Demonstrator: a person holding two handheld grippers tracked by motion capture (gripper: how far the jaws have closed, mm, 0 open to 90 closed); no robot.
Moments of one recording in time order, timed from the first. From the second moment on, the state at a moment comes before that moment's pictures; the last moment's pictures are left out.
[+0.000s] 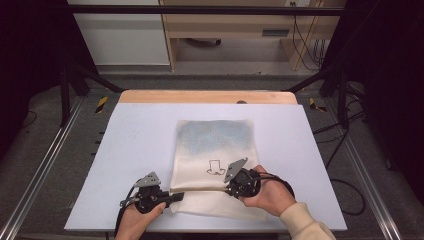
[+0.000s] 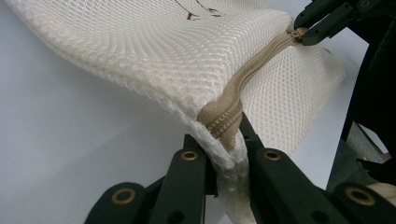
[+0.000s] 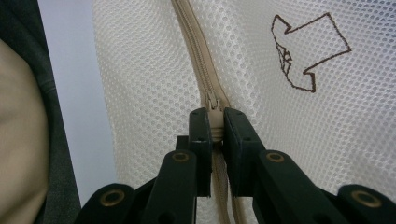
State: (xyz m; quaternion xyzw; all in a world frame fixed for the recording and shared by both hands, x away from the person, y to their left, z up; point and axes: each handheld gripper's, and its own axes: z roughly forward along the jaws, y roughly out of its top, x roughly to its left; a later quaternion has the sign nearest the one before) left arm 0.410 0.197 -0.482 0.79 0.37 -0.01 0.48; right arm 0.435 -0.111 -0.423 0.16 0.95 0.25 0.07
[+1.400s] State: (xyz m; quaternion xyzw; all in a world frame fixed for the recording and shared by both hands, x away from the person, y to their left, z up) left arm 0.407 0.194 -0.482 0.80 0.37 -0.01 0.48; right arm 0.424 -0.146 -0.417 0.18 0.95 0.24 0.08
